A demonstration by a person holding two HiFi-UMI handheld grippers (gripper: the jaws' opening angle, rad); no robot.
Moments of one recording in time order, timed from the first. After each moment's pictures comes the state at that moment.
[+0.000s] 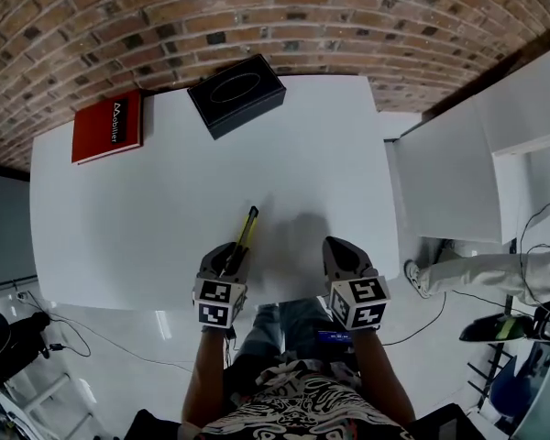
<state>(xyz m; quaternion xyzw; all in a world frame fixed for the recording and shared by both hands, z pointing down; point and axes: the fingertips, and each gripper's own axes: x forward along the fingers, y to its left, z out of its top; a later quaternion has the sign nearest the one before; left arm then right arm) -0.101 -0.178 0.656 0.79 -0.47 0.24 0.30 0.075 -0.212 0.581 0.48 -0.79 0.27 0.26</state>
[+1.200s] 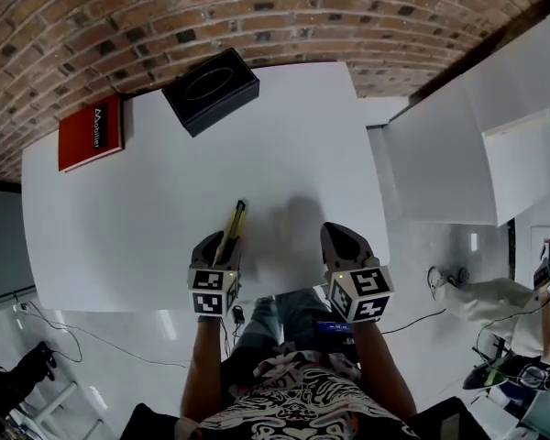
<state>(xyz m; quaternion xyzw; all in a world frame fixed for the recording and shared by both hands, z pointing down) -0.085 -0.193 0.662 0.78 -0.49 0.25 0.31 0.104 -0.222 0.560 0.50 -0.79 0.26 0.23</state>
